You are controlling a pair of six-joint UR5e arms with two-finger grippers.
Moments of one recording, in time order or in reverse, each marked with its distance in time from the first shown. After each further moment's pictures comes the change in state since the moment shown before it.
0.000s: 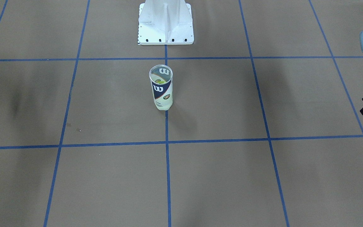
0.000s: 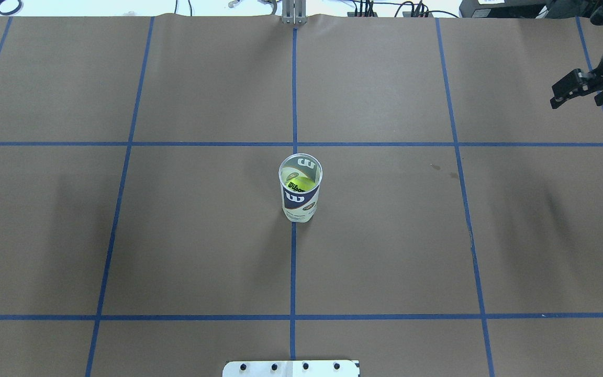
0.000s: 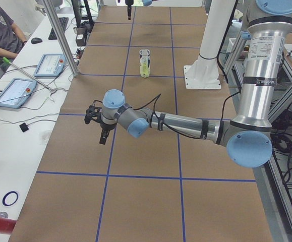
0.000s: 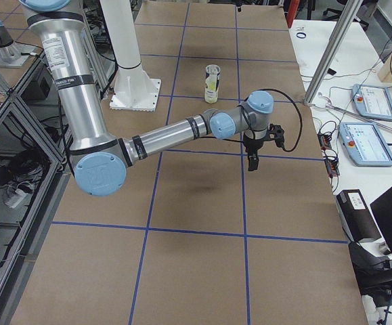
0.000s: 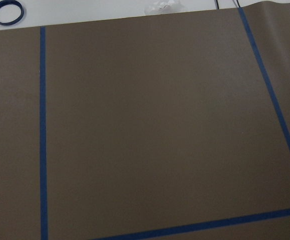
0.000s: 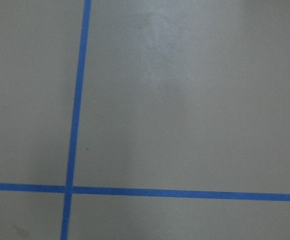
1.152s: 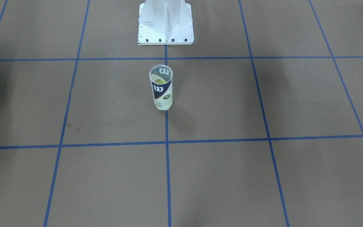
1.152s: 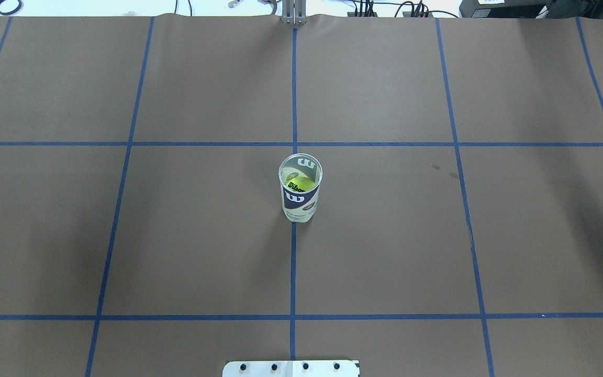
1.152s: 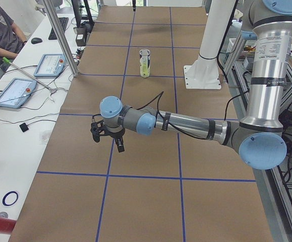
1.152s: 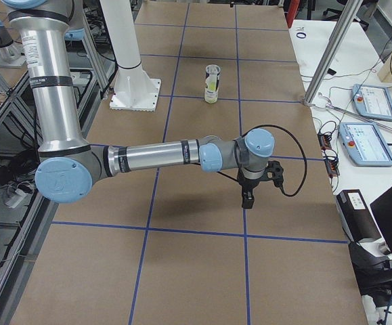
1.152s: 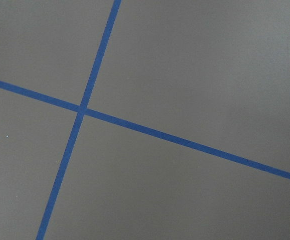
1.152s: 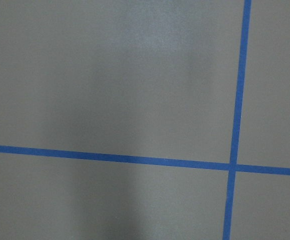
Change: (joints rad) left arm -0.081 0.031 -0.063 0.380 -0.173 -0.103; right arm 0.166 -0.098 -0.080 -0.010 0.070 -0.231
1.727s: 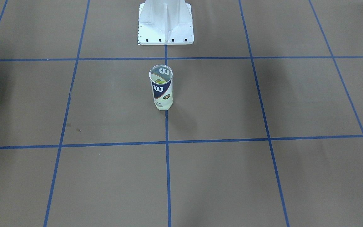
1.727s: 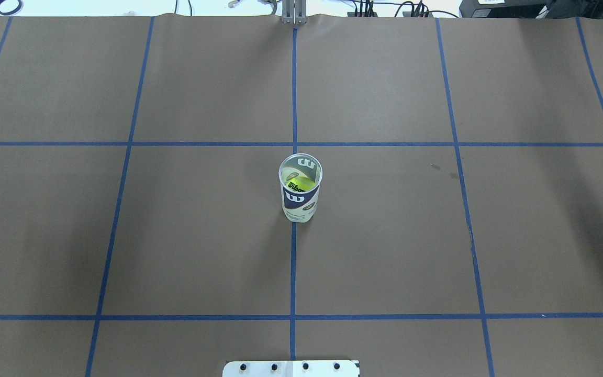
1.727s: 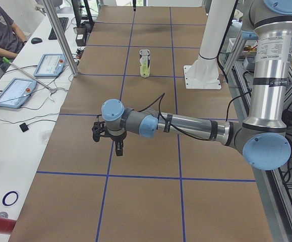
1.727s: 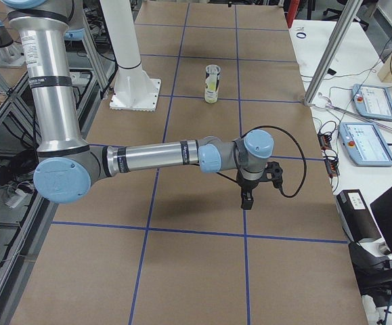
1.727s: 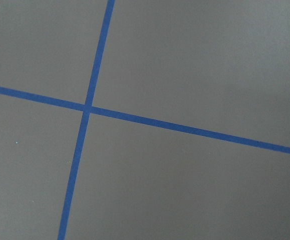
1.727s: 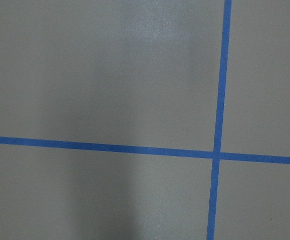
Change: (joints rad) left arm -0.017 0.018 0.003 0.007 0.025 0.310; right arm 0.001 -0.003 0.000 0.002 0.001 -0.002
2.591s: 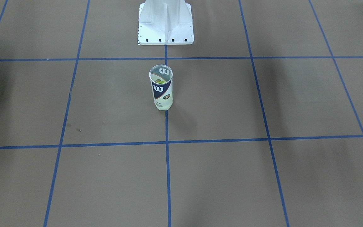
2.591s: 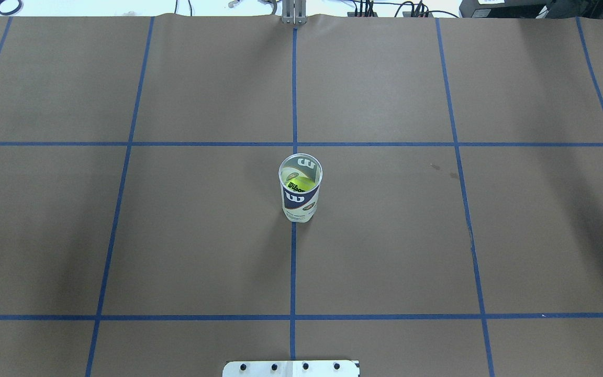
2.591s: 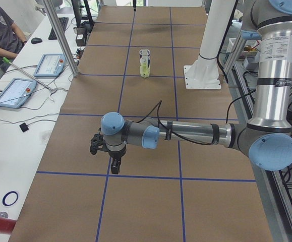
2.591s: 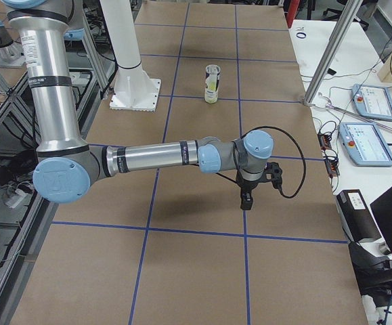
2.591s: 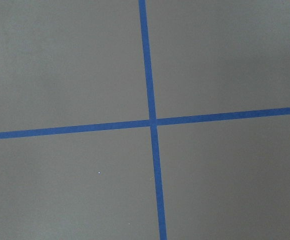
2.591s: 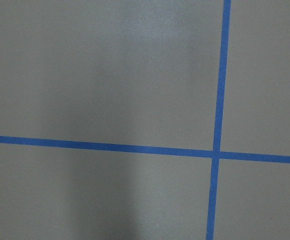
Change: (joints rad) left arm -0.057 0.010 0.070 0.005 0.085 0.224; right arm 0.000 -0.003 0.002 0.000 0.000 -0.001
